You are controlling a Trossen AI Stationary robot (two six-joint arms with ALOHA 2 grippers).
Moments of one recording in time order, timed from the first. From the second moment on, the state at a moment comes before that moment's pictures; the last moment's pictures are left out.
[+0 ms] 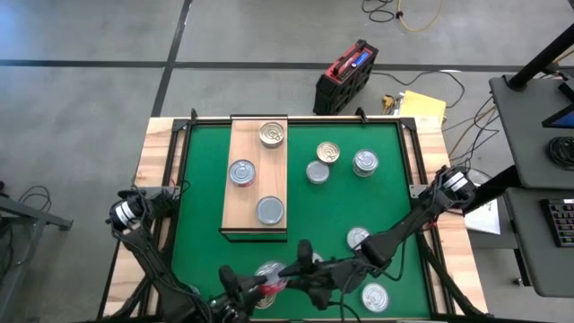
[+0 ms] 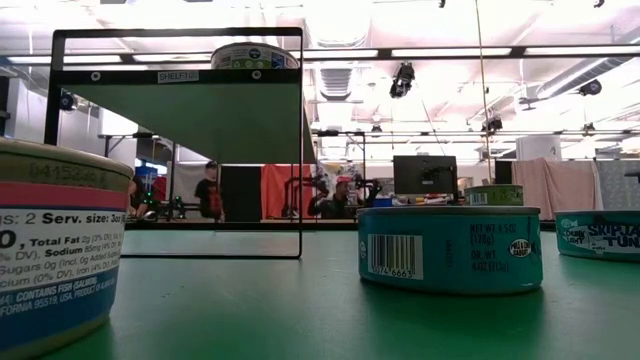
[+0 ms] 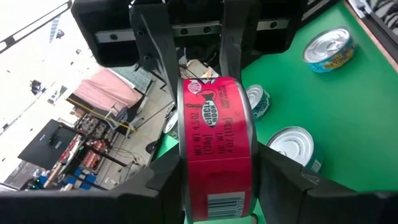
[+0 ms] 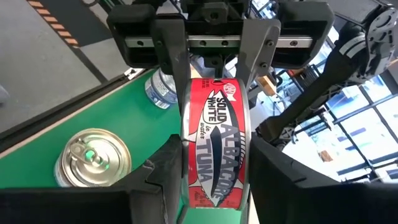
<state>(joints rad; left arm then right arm) -0.99 1.98 1.61 -0.67 -1.34 -0.26 0.62 1.83 1.37 0.17 0.46 -0.67</state>
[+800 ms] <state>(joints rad) -1.03 1.93 1.61 -1.04 -1.53 -0.61 0.63 1.74 1.37 0.08 0.63 -0.69</state>
